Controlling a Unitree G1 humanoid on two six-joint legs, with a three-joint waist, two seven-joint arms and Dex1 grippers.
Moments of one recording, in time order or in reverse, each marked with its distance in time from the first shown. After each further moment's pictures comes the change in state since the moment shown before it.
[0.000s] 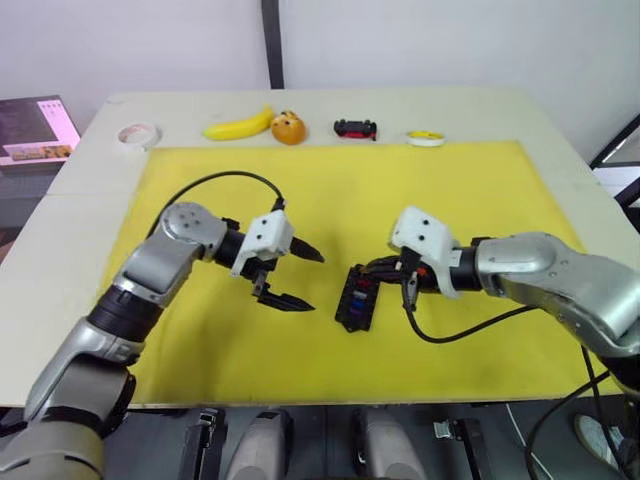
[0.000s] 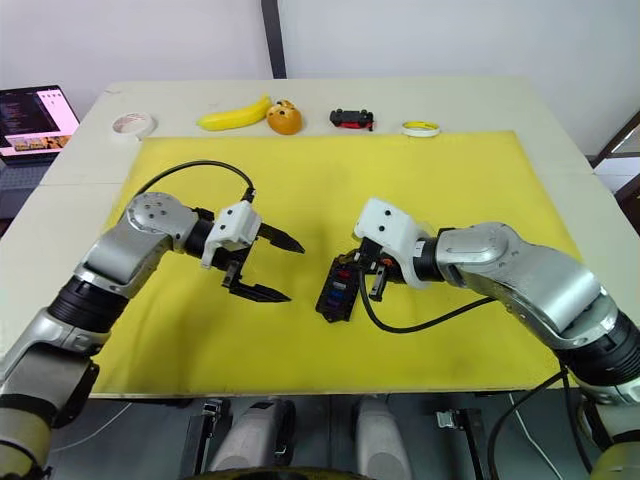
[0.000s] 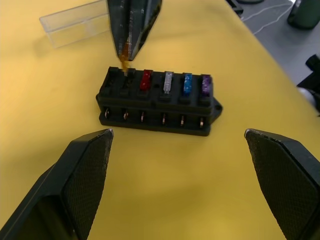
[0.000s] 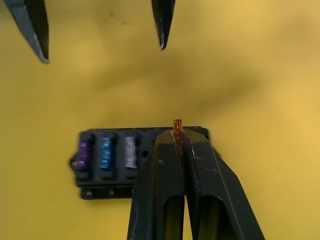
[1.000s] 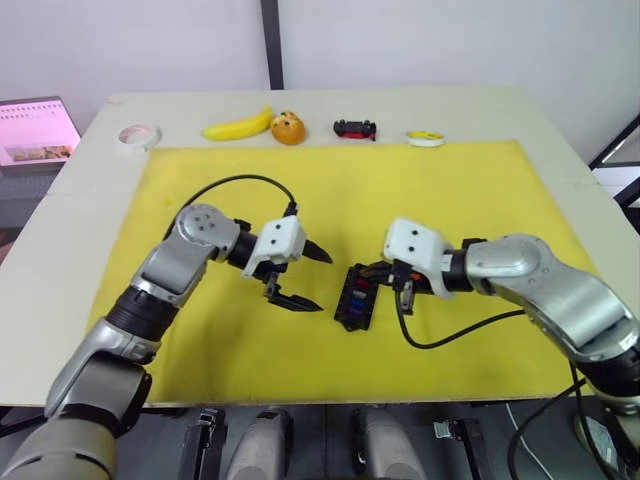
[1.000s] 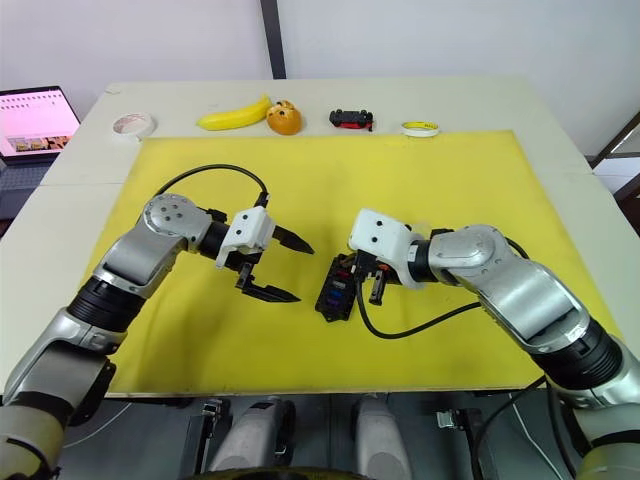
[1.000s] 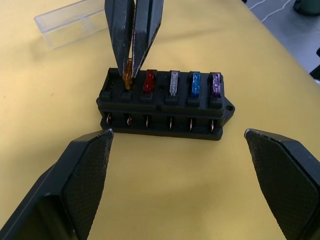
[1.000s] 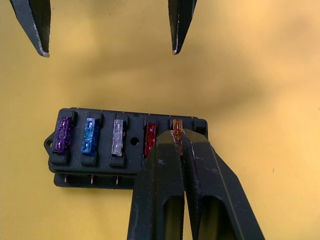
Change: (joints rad) left arm -0.002 -0.045 0.003 0.006 0.063 -0.011 0.001; right arm 0.038 0.087 0.011 0.008 -0.263 -0.034 0.156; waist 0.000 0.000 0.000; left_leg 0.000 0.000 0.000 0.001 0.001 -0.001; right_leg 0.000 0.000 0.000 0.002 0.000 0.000
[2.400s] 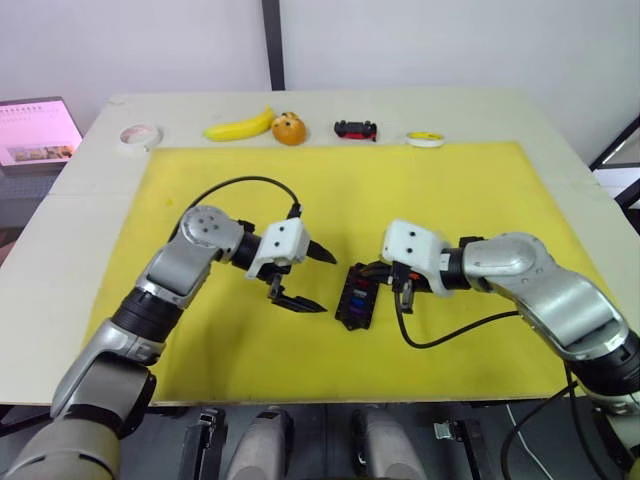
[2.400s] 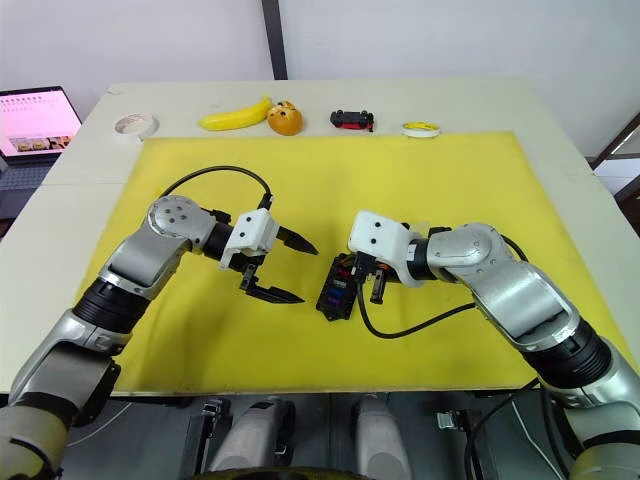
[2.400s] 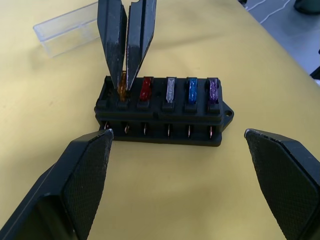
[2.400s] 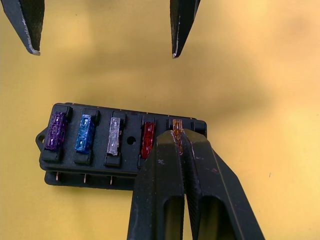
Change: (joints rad) left arm 0.005 -0.023 0.003 0.001 0.016 -0.024 0.007; right arm 0.004 0.038 -0.002 0.036 -0.104 -0.036 0.084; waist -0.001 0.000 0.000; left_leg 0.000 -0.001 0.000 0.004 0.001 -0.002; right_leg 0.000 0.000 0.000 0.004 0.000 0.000
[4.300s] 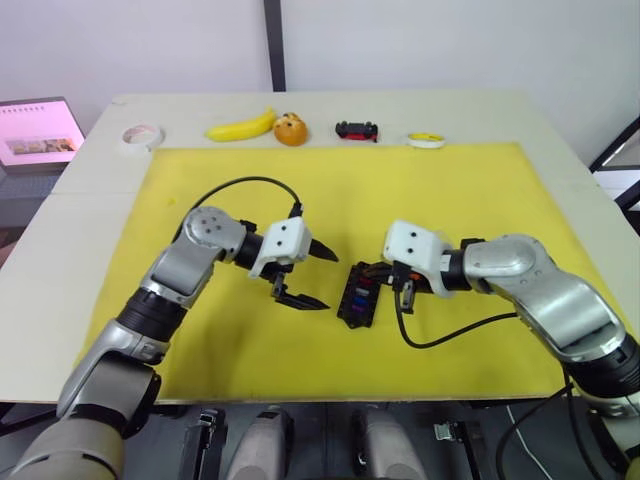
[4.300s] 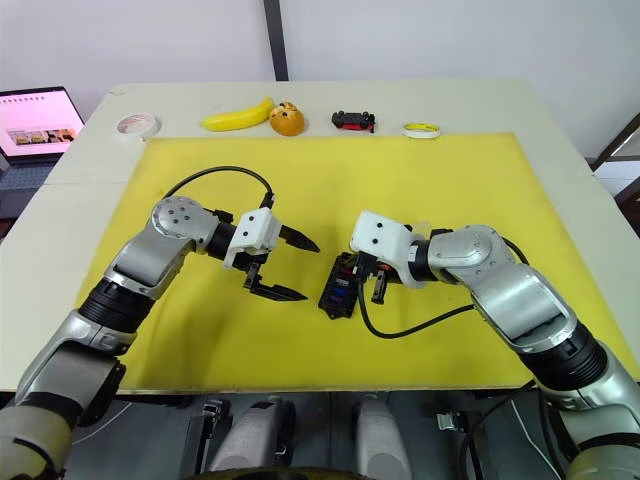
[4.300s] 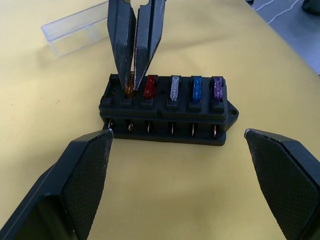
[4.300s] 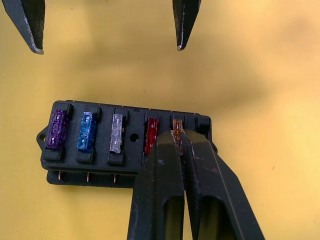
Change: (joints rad) left arm -0.001 -0.022 0.008 0.025 0.018 -0.015 0.014; right arm 0.023 0.021 -0.018 0.001 -0.043 0.016 0.008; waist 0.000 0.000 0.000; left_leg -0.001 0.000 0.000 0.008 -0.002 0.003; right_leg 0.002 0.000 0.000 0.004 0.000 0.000
